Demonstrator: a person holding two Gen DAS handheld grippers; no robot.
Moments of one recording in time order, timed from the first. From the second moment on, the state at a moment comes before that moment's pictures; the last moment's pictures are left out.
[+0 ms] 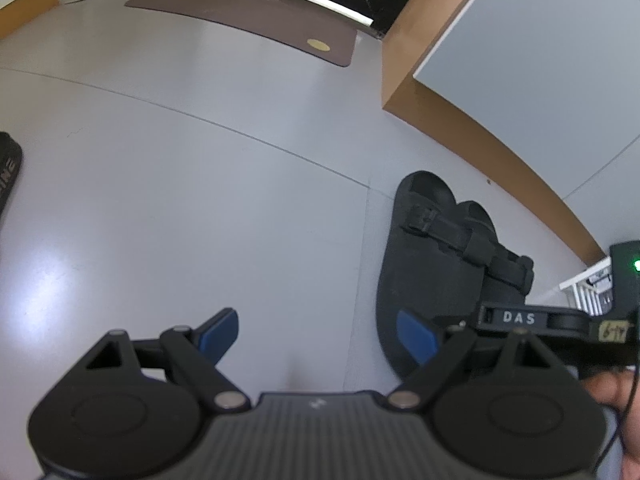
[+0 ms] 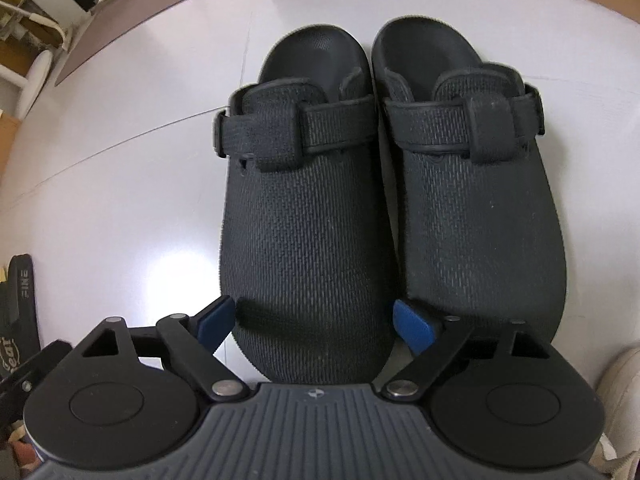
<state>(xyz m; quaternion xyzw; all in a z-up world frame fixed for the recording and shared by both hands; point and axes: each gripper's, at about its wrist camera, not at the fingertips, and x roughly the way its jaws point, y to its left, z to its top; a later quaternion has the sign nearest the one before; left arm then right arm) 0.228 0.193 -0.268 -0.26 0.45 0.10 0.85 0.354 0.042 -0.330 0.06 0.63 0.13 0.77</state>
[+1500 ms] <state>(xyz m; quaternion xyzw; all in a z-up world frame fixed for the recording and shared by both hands) 0.198 0.195 -0.218 -0.26 0.44 -0.04 0.86 0.224 -0.147 -0.163 -0.01 0.58 0.10 0.81</state>
